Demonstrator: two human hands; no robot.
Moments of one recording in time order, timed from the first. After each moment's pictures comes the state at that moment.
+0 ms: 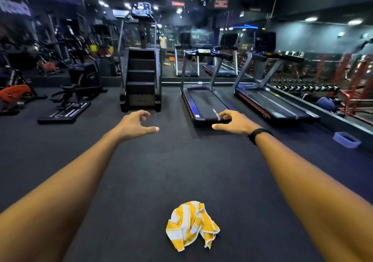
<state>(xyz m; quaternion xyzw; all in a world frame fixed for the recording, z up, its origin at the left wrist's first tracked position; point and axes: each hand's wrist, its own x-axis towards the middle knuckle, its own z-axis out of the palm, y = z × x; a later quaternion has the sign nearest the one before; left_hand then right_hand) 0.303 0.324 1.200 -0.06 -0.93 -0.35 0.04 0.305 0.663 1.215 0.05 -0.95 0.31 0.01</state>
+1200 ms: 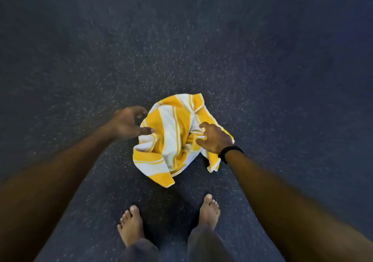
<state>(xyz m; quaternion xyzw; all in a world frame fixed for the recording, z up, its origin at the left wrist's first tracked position) -0.137 0.423 0.363 -0.04 -0.87 -0.28 -0.40 -0.045 0.683 0.315 -0.15 -0.89 0.22 -0.36</state>
